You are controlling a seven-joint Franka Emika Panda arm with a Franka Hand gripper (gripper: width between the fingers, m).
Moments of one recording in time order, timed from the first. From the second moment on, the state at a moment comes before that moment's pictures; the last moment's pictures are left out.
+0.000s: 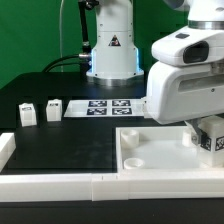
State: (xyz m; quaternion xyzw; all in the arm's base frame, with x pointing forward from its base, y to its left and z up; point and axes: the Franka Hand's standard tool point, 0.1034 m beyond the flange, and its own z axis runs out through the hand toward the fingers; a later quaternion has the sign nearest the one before) arm 0.626 0.126 0.064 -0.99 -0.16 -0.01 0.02
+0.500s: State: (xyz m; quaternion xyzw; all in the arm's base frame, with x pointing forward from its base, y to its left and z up) arm 0.621 0.122 0.063 -1.00 0.05 -0.02 0.03
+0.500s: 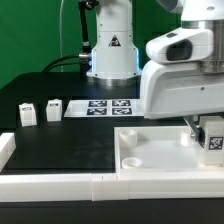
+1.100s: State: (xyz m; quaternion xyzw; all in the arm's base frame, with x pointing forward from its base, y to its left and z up) arm 0.620 0.126 0.062 -0.88 0.46 -0.01 0.03
